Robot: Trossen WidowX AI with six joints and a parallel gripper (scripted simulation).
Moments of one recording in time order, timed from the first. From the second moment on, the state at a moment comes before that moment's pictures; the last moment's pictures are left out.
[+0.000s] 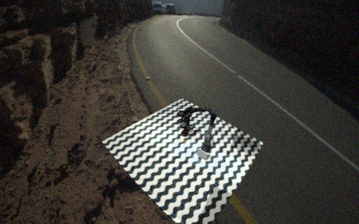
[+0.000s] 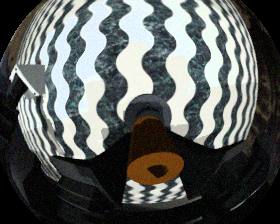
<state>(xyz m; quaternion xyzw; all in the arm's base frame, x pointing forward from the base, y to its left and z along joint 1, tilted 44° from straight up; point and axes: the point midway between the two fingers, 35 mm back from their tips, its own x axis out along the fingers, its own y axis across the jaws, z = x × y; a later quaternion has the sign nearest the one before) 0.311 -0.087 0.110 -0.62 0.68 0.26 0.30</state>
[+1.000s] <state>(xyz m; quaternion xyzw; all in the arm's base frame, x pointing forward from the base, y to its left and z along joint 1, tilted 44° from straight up) 0.318 -0.089 0.110 -0.65 0.65 0.32 0.24</state>
